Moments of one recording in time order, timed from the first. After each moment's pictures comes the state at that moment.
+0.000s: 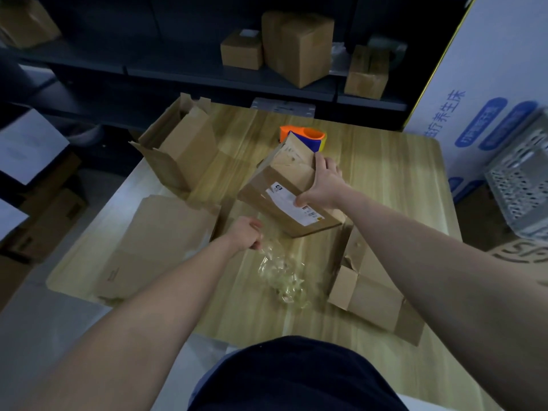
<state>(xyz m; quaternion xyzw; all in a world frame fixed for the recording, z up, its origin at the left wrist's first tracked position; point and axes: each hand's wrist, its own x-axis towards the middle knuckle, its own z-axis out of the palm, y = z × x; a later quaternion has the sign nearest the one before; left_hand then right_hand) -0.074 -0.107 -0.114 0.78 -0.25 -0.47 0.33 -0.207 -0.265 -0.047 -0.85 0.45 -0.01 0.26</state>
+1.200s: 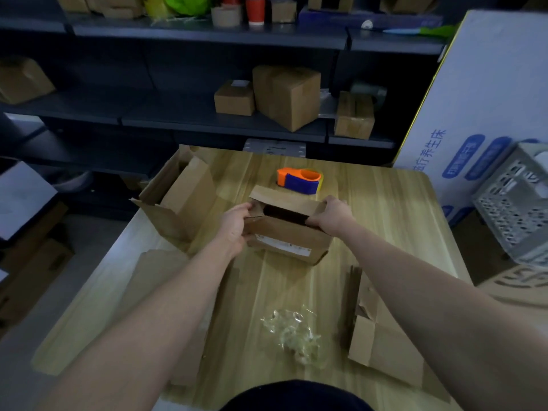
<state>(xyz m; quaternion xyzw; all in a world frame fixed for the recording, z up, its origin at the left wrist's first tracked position) -0.004 -0.174 -0.045 0.63 -0.09 -0.46 0.62 -0.174 -0.292 -0.035 -0.76 0.58 -0.06 0.31</state>
